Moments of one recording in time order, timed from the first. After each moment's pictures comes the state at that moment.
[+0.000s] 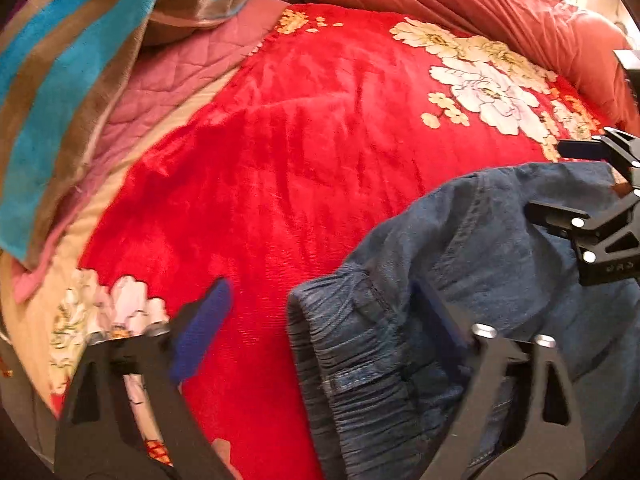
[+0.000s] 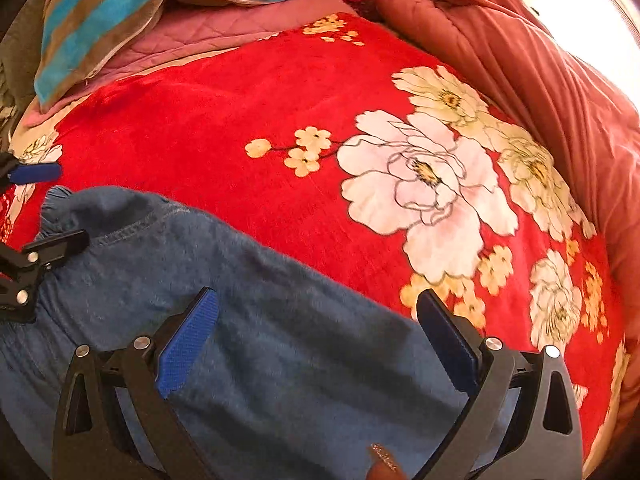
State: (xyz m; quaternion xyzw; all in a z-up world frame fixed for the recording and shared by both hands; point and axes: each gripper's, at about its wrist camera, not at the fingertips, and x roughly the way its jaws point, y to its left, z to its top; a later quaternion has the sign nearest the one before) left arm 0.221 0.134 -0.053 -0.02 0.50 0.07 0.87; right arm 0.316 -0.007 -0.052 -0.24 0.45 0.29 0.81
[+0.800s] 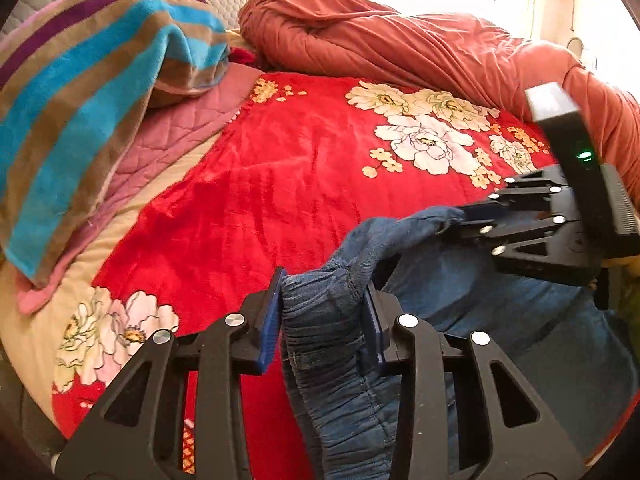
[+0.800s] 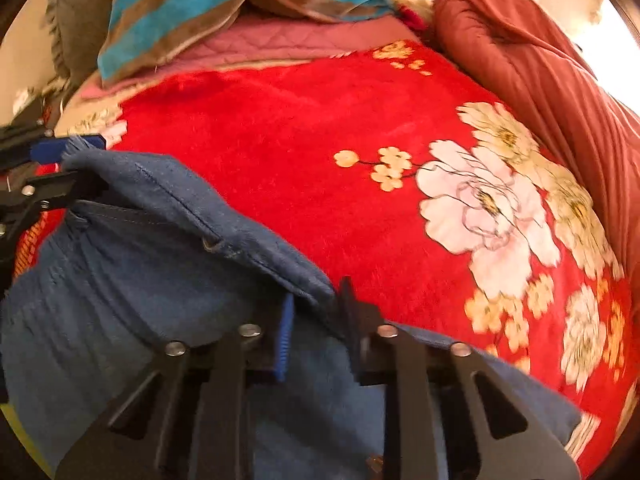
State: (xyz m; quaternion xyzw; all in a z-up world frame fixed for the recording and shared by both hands) left arm 0.168 0.112 -0.010 0.00 0.39 0.02 0.92; right arm 0.270 -0.005 -0.041 -0.22 0.41 0.37 0.80
